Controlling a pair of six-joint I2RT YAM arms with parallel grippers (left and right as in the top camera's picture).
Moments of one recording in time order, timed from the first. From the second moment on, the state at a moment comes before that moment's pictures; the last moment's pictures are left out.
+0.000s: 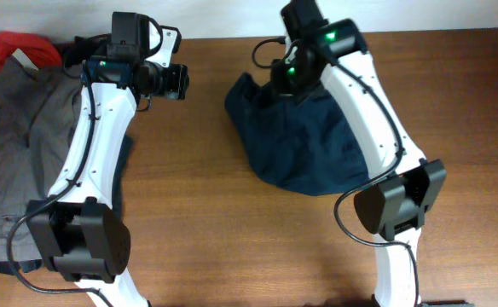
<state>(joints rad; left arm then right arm) -0.10 1.93 1.84 -0.87 0.16 0.11 0.34 2.22 2.37 -1.37 -0.14 0.36</state>
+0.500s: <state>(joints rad) -0.10 1.93 1.84 -0.87 0.14 0.11 0.24 2.22 2.37 -1.46 -0.19 0.18</state>
